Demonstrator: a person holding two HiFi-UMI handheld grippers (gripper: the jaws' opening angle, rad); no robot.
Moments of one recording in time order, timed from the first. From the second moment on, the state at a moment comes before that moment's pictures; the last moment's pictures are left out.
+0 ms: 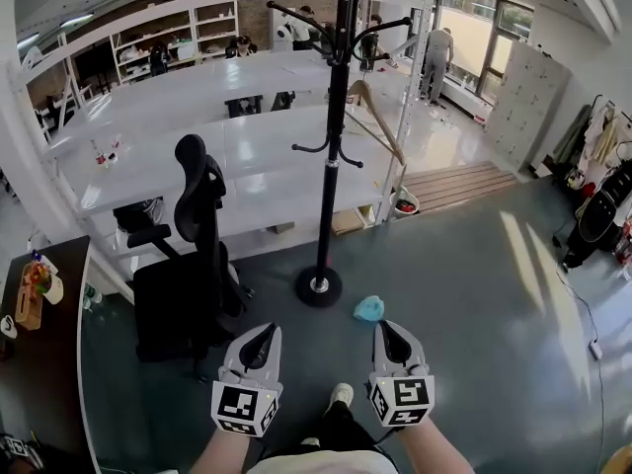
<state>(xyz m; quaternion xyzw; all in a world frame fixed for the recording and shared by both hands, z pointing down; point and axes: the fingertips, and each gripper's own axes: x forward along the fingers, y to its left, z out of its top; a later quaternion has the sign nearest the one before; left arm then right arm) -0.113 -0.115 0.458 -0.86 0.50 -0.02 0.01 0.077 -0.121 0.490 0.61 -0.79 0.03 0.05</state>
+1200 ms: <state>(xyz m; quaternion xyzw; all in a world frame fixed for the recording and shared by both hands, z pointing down) -0.067 0.042 0.414 -0.86 0.50 0.00 0.03 0.097 0.042 0.465 0.60 -0.80 0.02 0.05</state>
